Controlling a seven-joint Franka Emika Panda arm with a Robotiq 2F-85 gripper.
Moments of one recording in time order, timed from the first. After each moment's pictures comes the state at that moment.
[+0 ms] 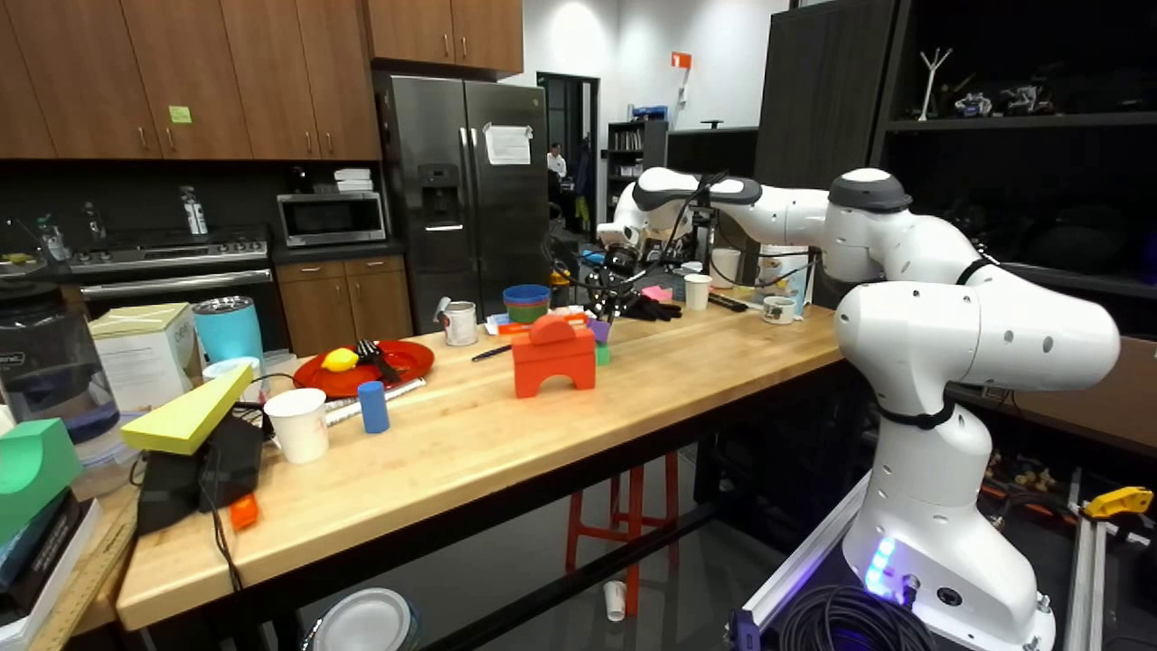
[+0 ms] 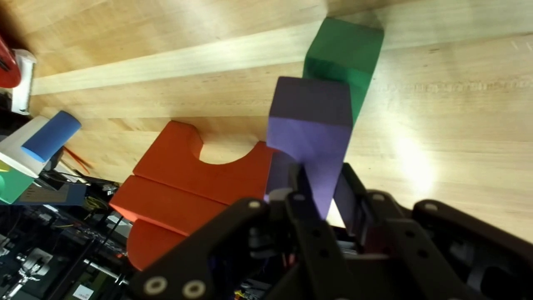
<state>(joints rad) 2.00 -1.34 -1.64 -1.42 -0.63 1.51 -2.34</state>
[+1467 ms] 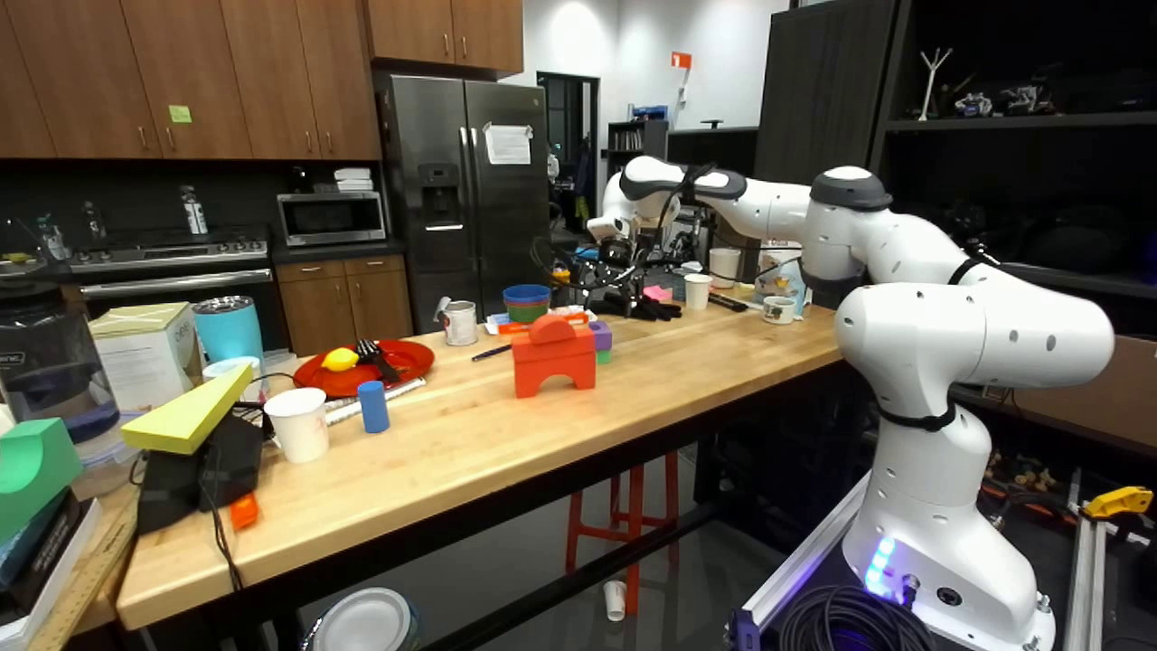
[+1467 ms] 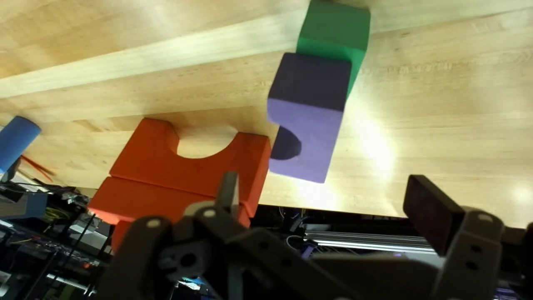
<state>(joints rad) 2.11 -1.34 -1.61 -1.28 -0.70 1.33 -2.30</state>
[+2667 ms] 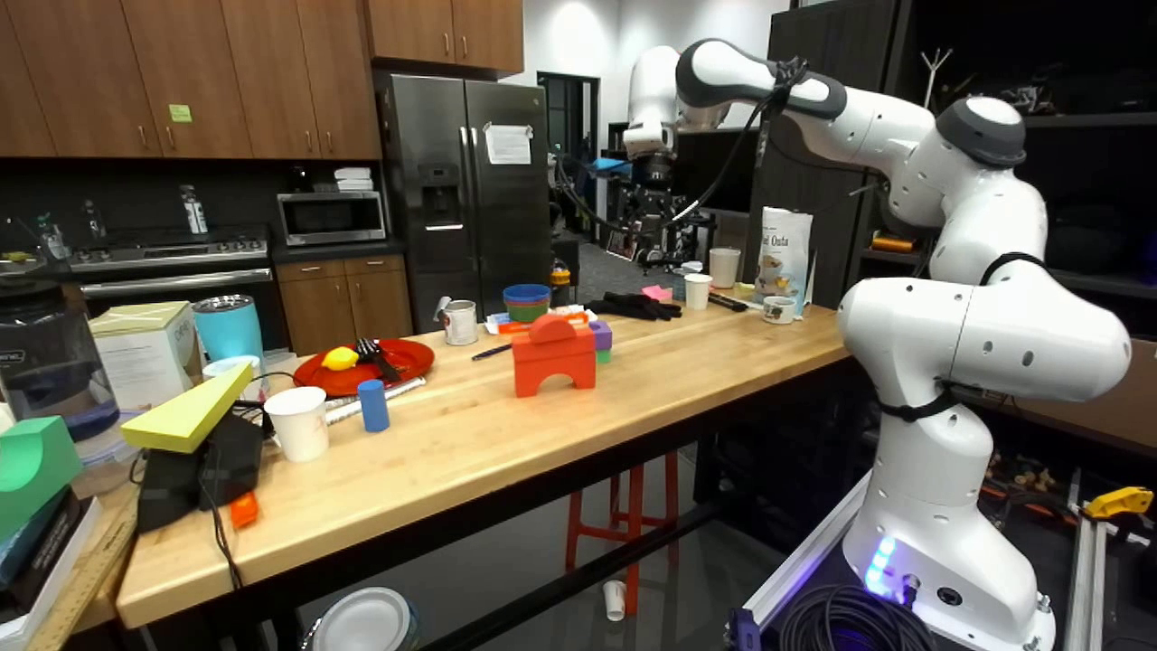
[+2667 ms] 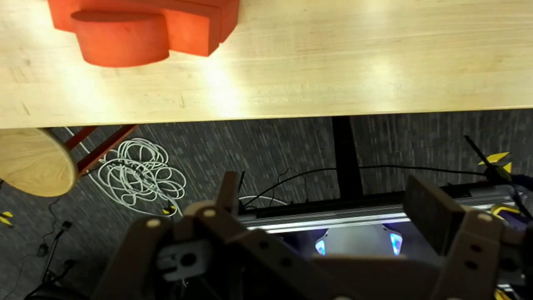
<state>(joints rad) 1.67 -1.12 -1.15 -1.90 -0.73 1.34 -2.18</state>
